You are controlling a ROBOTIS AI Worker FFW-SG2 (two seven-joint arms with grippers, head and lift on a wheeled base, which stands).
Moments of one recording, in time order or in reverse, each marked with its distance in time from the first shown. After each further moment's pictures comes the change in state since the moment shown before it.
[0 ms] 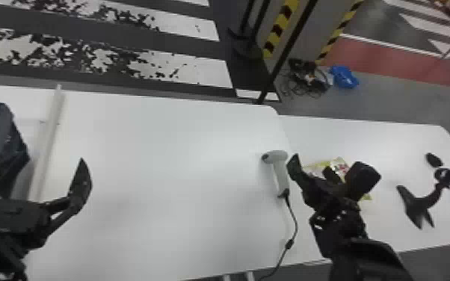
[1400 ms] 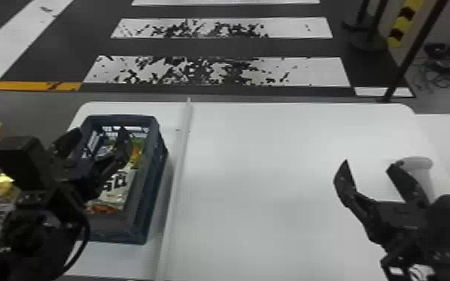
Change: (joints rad) left arm 0.020 0.004 0.406 -0.334 0.152 0.466 0.021; right arm 0.174 0.030 0.355 -0.189 0.183 -0.198 0.000
